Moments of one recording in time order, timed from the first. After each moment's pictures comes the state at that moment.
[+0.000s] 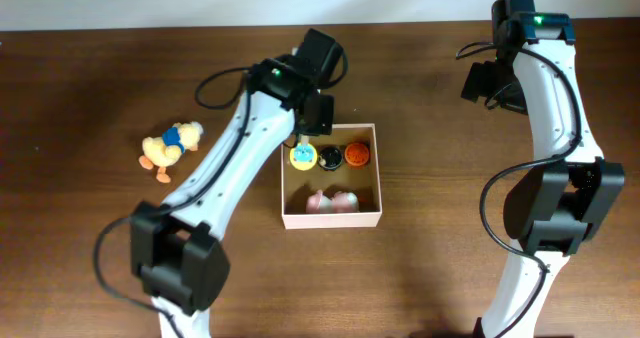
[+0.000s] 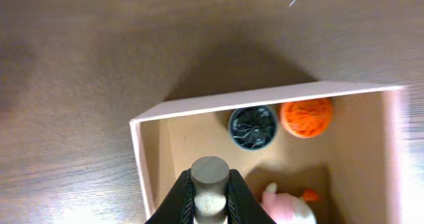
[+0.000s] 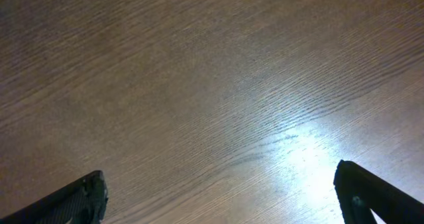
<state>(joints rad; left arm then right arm) -0.51 2.01 1.90 -1.14 -0.11 -0.38 -0.07 2.19 2.13 -1.37 0.26 0.39</state>
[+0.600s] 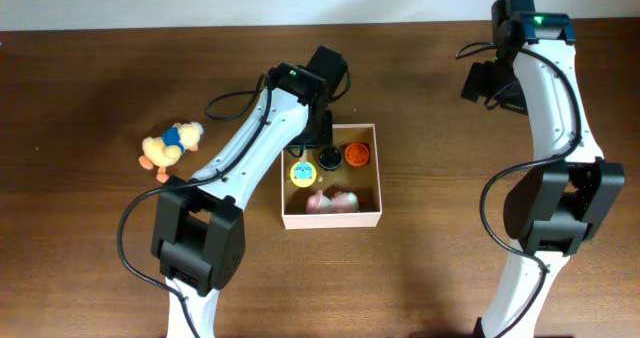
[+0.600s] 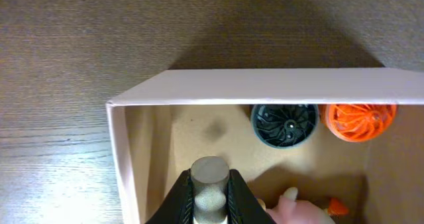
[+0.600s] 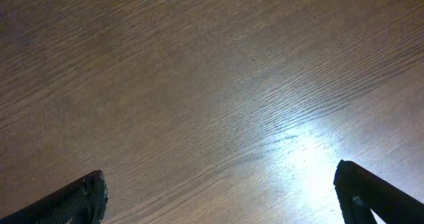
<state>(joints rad) -0.51 2.12 1.90 -1.20 -0.13 -0.50 -0.07 2.19 2.13 -1.37 0.26 0.39</state>
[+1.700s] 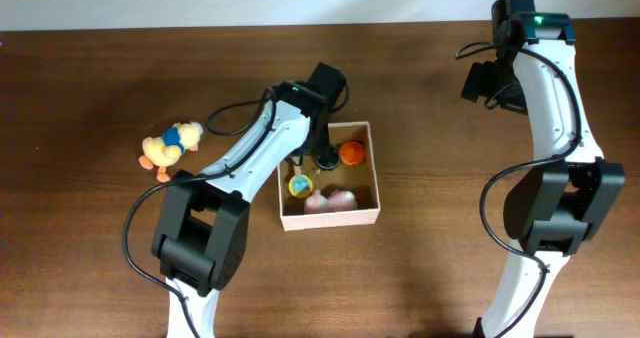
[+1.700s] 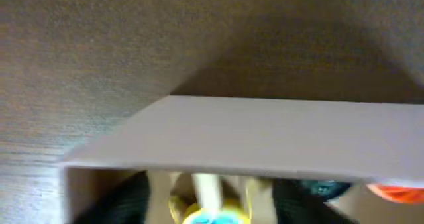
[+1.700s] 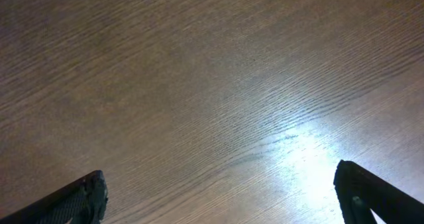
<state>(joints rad) -0.52 2.12 1.74 -1.02 -0.23 -0.57 -0.07 2.19 2.13 -1.37 0.26 0.39</state>
